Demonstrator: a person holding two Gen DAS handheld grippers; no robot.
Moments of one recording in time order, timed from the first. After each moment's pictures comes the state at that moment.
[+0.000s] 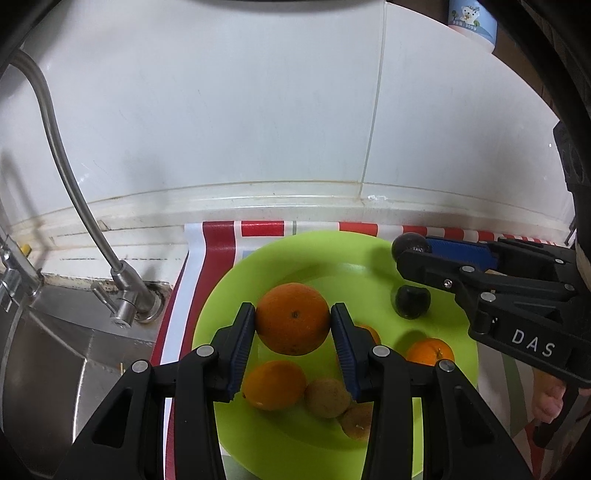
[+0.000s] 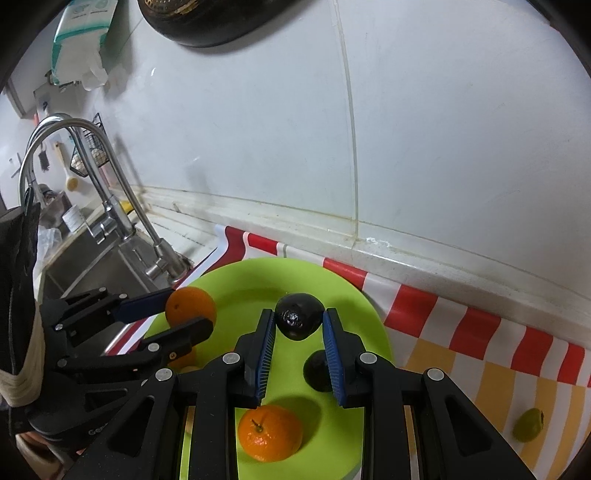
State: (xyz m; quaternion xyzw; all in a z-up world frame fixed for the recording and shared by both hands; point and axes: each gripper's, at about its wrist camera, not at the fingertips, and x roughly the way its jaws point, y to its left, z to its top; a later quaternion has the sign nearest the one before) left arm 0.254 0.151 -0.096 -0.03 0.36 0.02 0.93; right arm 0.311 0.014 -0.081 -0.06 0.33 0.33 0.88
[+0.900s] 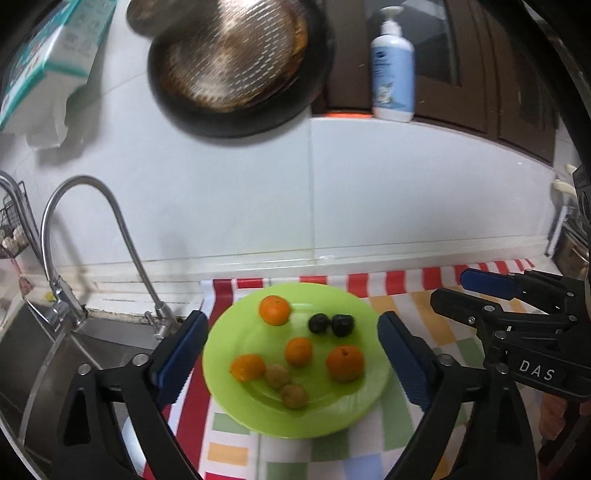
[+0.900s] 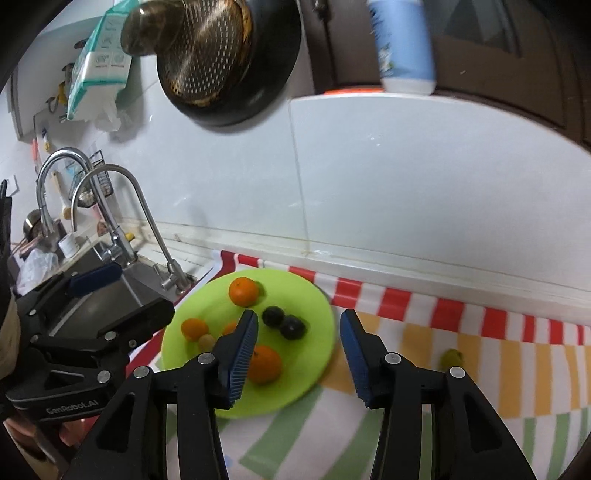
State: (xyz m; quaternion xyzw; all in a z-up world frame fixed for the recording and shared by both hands) left arm 0.159 0.087 -0.024 0.01 0.25 0.04 0.97; right arm 0.214 -0.074 -0.030 -0.04 0.27 0.27 0.93
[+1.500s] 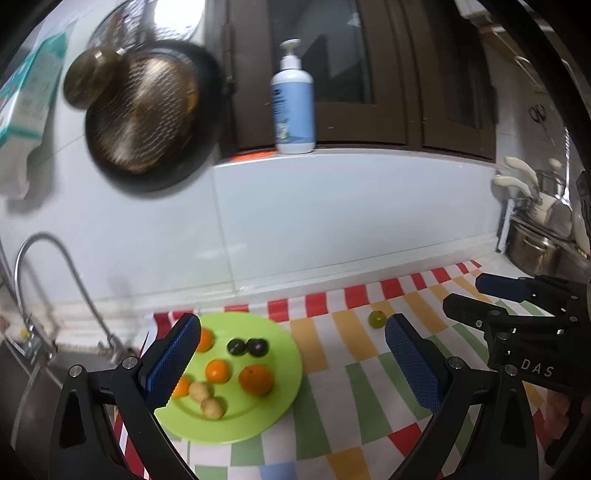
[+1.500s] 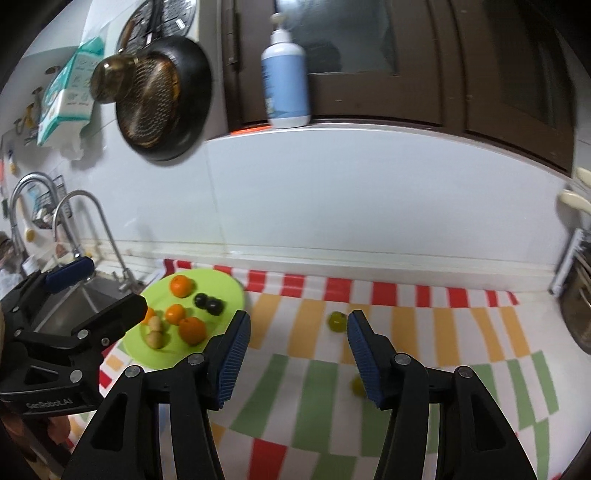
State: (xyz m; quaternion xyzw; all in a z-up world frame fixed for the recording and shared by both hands) left arm 0.138 0.002 -0.005 0.05 0.19 -0.04 0.98; right arm 0.157 -0.171 -0.019 -0.01 0.24 0.14 0.96
